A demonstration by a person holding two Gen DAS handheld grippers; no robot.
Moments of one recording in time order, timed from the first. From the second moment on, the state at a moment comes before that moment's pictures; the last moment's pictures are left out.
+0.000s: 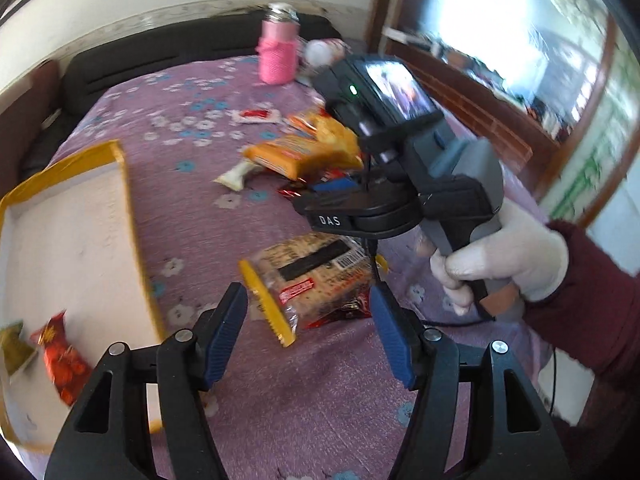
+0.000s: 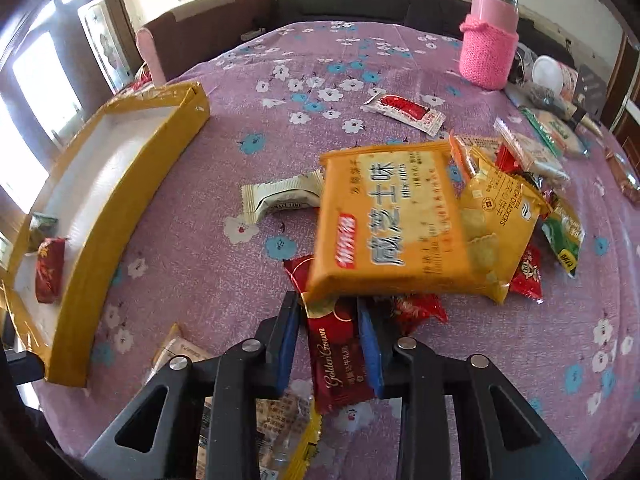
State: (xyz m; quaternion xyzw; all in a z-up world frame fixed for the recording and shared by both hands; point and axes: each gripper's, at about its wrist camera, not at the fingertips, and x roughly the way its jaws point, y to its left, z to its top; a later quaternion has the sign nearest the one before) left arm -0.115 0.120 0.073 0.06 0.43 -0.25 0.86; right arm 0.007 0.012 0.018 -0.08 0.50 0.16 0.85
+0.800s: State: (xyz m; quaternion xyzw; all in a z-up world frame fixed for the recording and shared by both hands) left arm -0.090 0.045 0.048 0.19 0.47 -0.36 0.78; right arm -0.046 -0.108 0.019 0.05 0.50 0.17 0.85
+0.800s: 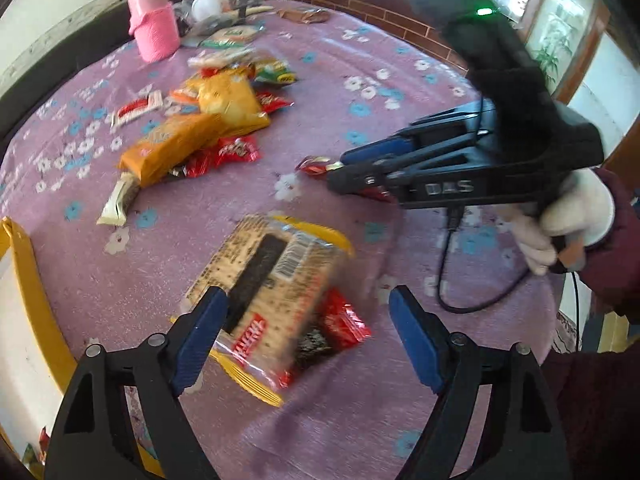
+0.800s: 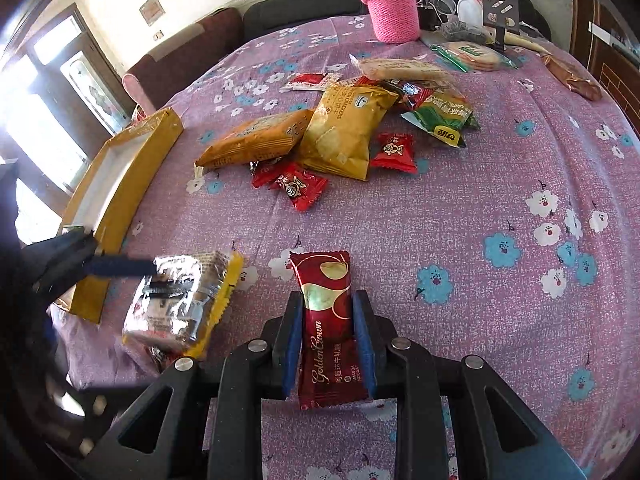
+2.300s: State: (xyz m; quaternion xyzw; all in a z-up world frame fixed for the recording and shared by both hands) left arm -0.111 0.191 0.119 -0.03 0.39 -0.24 0.89; right arm -0.086 -0.054 0.084 0.06 0.44 0.23 0.86
